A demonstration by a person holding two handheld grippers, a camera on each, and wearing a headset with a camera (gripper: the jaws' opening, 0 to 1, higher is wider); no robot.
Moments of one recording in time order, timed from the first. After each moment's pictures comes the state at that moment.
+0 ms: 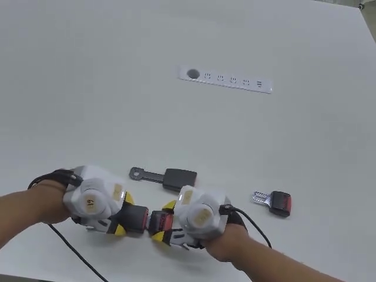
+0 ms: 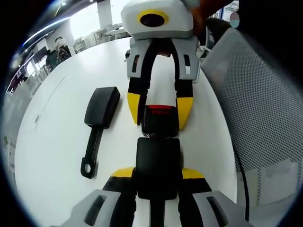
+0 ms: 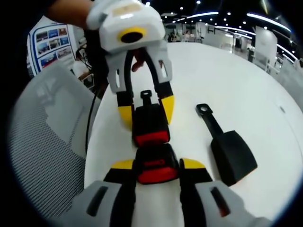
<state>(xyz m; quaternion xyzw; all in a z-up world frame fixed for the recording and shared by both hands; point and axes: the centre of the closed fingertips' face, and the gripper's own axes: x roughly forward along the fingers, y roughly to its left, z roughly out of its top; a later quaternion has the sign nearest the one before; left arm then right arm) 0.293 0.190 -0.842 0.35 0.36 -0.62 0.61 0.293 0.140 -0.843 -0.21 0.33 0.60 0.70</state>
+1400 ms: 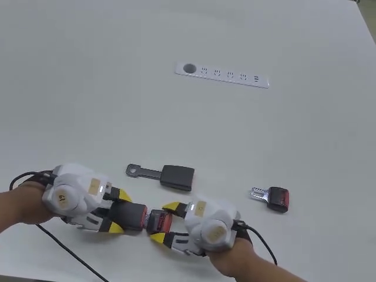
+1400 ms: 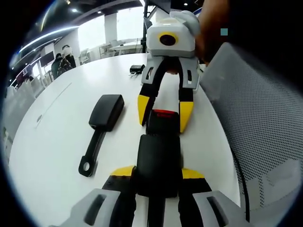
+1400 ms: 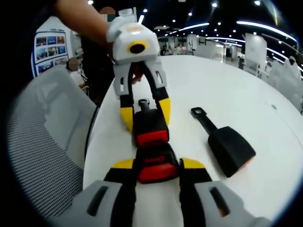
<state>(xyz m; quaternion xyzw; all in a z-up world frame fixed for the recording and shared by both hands) 0.290 0.186 -0.836 0.28 0.31 -0.64 0.64 0.288 0.137 -0.837 -0.17 0.29 0.58 0.74</state>
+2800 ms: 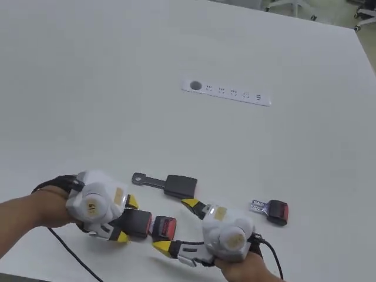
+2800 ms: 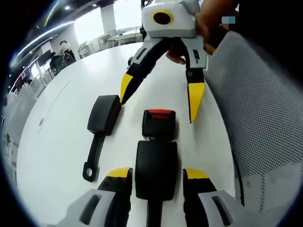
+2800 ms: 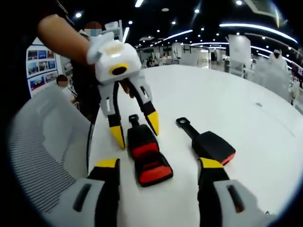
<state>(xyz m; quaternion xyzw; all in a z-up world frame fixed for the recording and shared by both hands) 0.286 0.171 -0.824 0.31 0.33 -0.61 0.65 0.297 0.113 -0.805 -0.12 0.26 0.54 0.79</state>
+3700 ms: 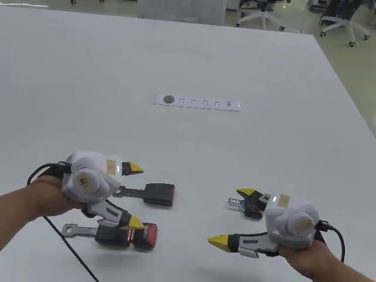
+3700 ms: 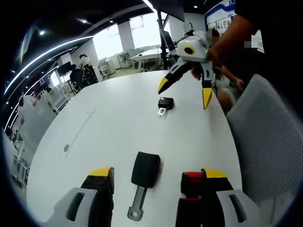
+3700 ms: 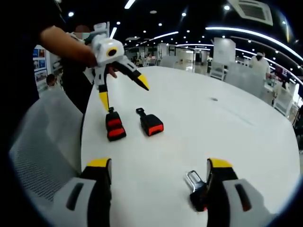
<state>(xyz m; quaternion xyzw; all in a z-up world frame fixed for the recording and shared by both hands) 0.353 0.106 -0.746 0.30 0.25 -0.58 0.72 0.328 -0.055 -0.764 -0.14 0.26 0.47 0.83</state>
